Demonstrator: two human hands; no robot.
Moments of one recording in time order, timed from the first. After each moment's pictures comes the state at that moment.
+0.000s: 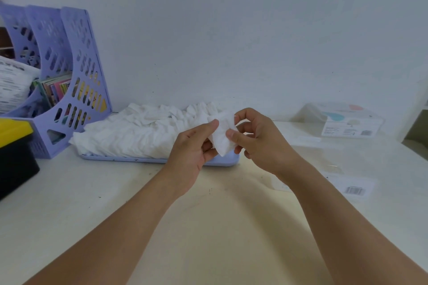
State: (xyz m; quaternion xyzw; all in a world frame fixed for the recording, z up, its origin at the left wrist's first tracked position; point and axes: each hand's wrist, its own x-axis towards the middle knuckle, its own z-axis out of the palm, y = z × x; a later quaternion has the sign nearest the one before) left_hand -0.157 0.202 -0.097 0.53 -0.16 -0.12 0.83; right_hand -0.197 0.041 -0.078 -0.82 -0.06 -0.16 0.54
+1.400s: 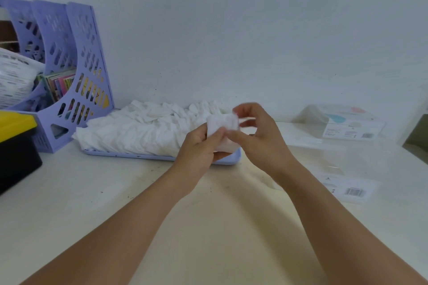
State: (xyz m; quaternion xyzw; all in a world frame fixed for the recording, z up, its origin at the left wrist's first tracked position) left_hand -0.161 0.196 -0.102 0.60 -0.17 -0.09 0.78; right_hand -0.204 0.057 -0.076 -0.83 -0.04 -0.23 0.51
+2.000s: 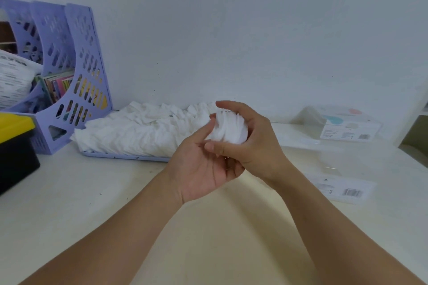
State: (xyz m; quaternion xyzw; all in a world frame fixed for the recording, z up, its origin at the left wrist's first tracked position) left_hand -0.168 0.204 -0.094 0.33 -0.13 -0.40 0.85; right_hand -0.207 0.065 -0.078 -0.77 -0.16 -0.22 0.58
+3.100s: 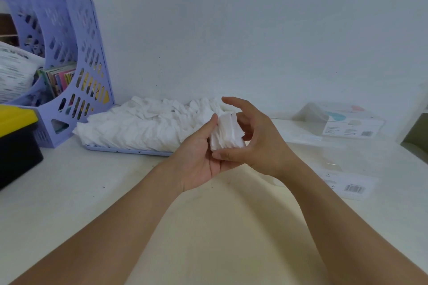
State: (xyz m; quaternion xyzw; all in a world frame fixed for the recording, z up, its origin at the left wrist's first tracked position) left_hand -0.162 0.205 -0.094 0.41 -0.12 -0.36 0.83; right_hand -0.206 0.052 -0.080 -0.84 -0.17 -0.18 0.48
